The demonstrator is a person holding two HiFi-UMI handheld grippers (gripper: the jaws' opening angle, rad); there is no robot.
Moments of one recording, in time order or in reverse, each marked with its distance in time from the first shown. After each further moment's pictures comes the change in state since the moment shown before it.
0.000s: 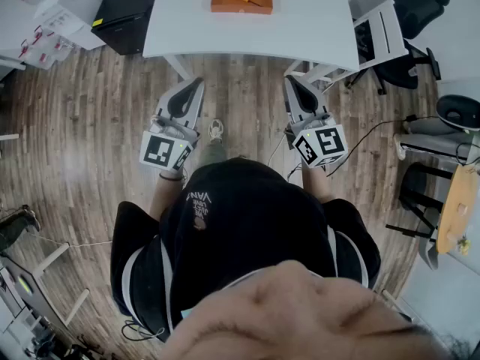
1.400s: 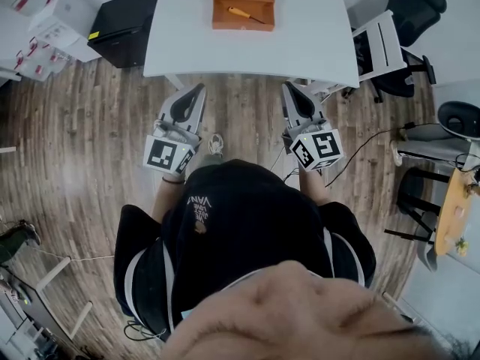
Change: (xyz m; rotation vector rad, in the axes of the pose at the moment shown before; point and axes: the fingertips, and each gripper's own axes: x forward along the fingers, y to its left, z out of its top) left arm 0.036 0.053 -0.013 -0.022 -0.019 -0.010; right arm 0.060 -0.015 -0.003 0.004 0.001 -0.031
